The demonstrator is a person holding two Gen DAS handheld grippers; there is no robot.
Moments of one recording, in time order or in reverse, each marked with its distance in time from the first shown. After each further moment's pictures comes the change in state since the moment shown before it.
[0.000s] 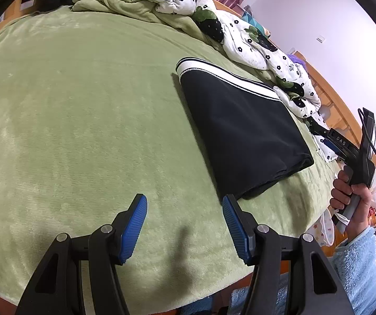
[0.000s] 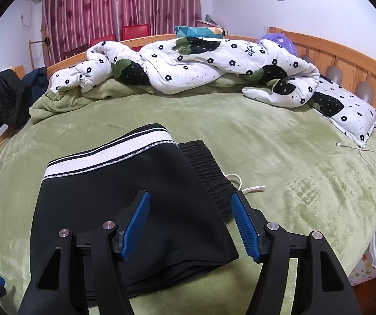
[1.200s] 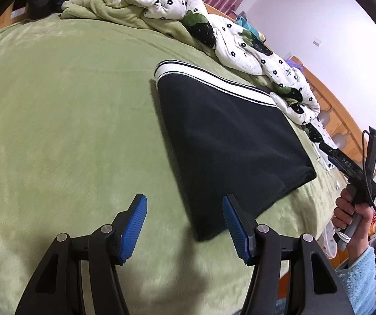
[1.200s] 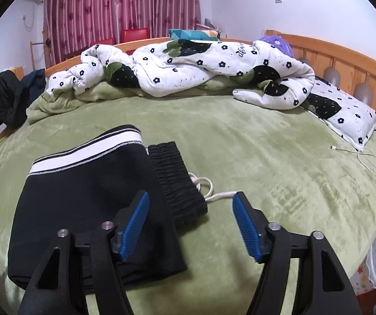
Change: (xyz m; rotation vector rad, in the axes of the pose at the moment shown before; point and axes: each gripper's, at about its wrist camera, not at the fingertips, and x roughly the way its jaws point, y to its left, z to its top) left arm 0.047 -0.035 0.019 0.019 -0.060 -0.005; right arm 0.026 -0.062 0.001 -0.012 -0.029 0.031
